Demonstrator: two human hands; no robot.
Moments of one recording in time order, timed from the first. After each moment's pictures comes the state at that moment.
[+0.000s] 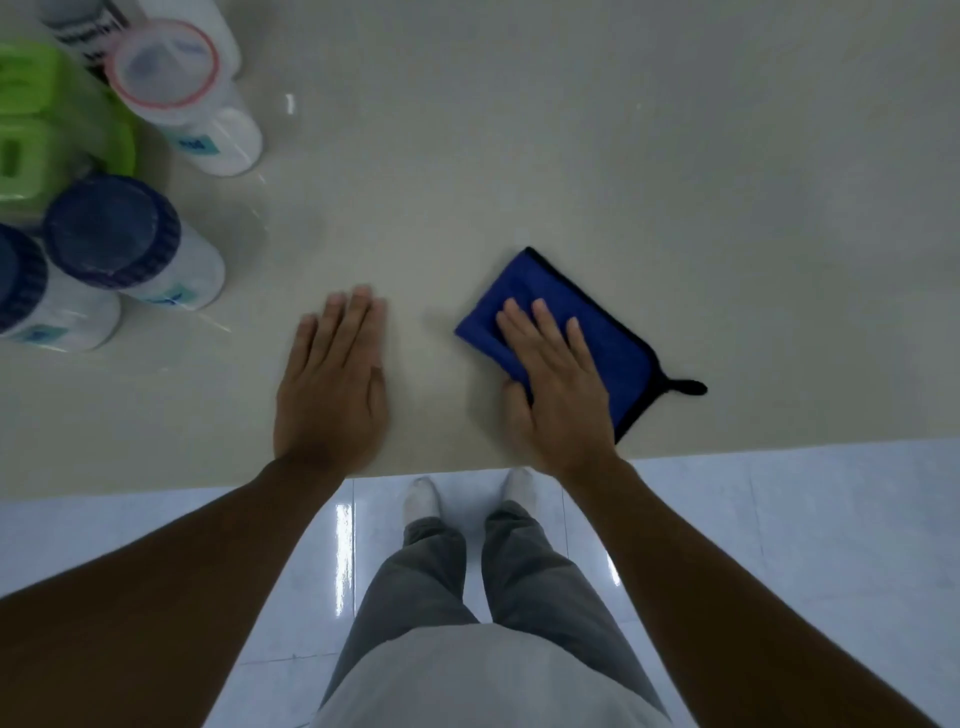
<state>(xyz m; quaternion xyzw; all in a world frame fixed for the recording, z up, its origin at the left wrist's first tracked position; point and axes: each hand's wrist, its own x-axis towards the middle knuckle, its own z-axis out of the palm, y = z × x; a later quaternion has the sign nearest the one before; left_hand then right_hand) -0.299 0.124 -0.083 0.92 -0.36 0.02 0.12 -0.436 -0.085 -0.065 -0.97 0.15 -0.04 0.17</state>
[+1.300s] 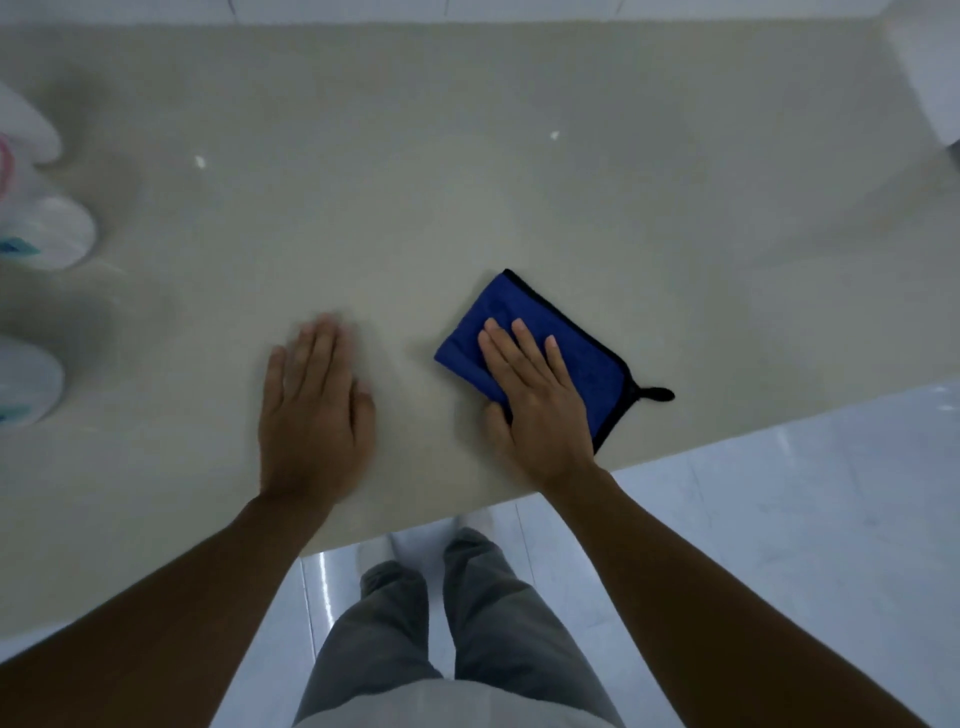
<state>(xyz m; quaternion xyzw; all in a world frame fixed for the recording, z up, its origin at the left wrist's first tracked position) -0.314 0.023 -0.076 0.91 -0.38 0.03 0.16 -0.469 -0.169 -0.067 -0.97 0.20 -0.06 0.13</state>
